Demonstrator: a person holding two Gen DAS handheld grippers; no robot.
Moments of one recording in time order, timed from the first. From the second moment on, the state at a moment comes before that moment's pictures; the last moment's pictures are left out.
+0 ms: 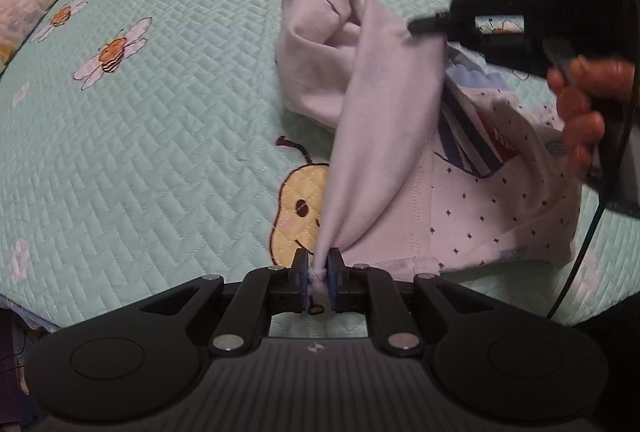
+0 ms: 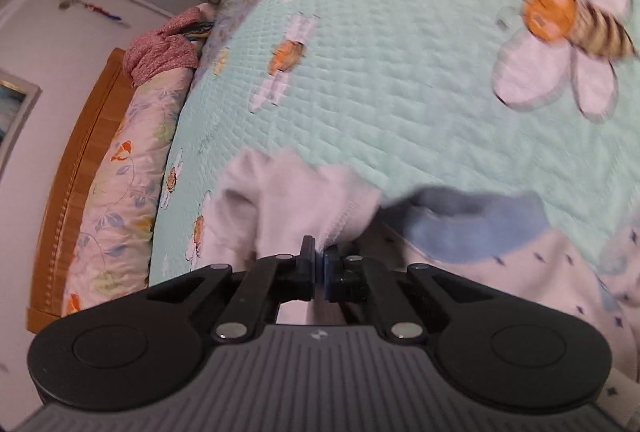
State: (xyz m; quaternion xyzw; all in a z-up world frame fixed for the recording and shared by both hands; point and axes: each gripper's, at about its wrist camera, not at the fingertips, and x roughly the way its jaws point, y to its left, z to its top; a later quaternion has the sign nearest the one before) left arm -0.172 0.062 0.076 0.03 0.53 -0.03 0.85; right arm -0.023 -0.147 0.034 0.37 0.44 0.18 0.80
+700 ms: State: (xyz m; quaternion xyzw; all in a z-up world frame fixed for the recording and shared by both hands) left arm -0.197 0.106 0.105 0.00 0.50 0.02 0.86; right arm -0.063 -0.008 0.042 0.19 0.50 0.33 0.78
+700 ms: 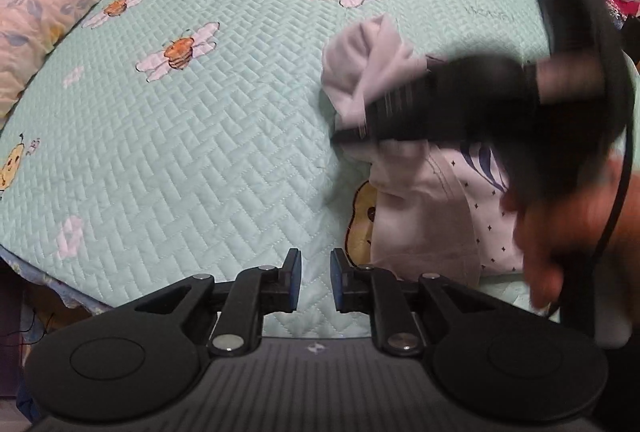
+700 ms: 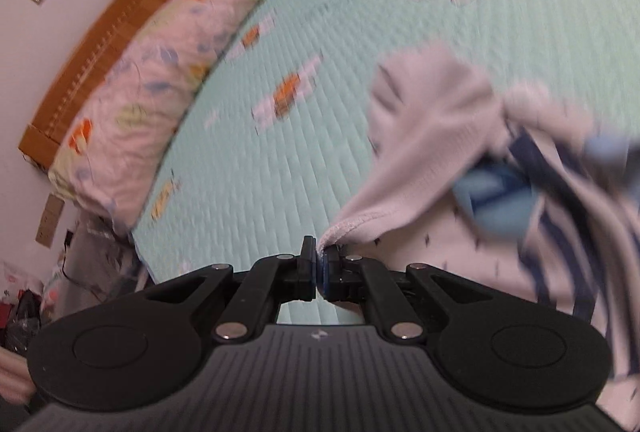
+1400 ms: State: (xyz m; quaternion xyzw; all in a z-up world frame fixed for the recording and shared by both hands) left arm -0.174 0.079 0.115 0.05 0.49 0.00 0.87; right arm -0.134 -0.086 0.048 0.22 0.50 0.32 0.77
